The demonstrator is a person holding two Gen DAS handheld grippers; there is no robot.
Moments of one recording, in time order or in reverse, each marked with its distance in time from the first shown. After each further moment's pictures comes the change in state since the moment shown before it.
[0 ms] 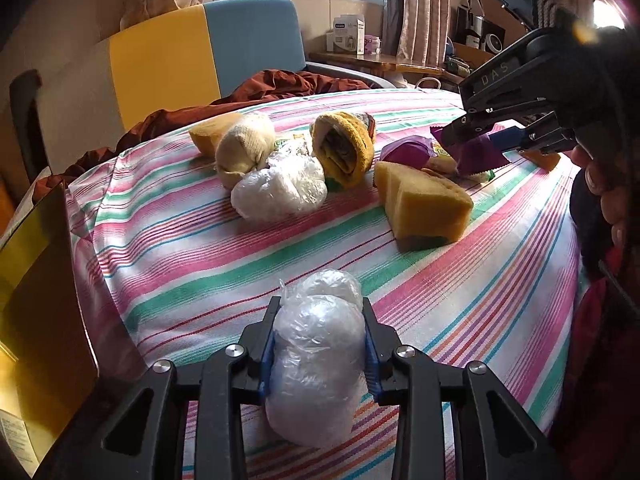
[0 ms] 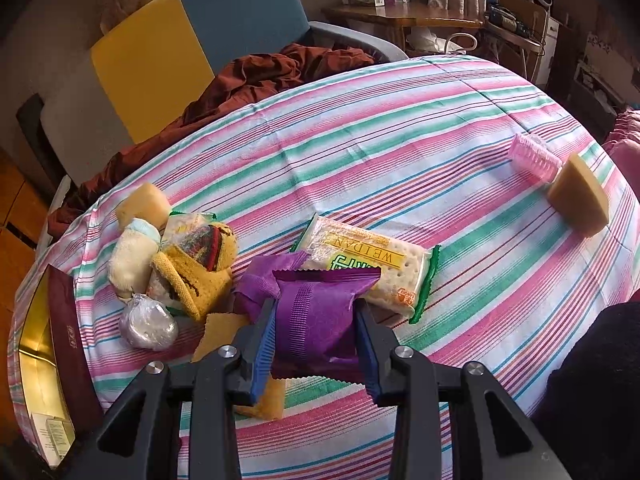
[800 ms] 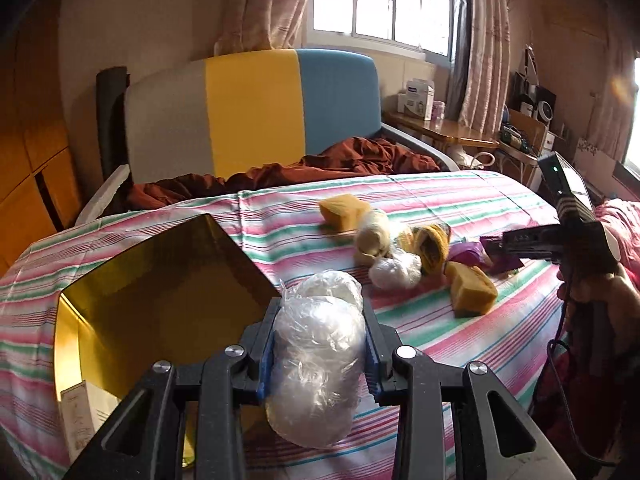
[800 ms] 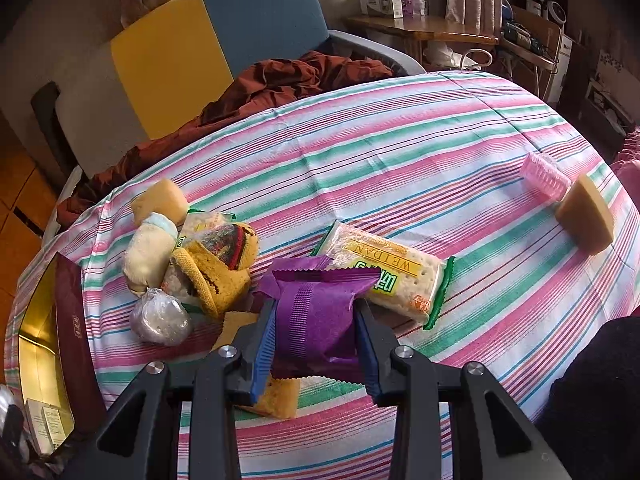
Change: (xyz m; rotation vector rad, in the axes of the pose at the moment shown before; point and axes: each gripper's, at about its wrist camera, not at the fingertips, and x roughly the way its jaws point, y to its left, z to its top) left arm -0.134 0.095 0.013 -0.198 -0.167 0.155; right arm -0.004 0.015 -0.003 -0.070 -0.025 0.014
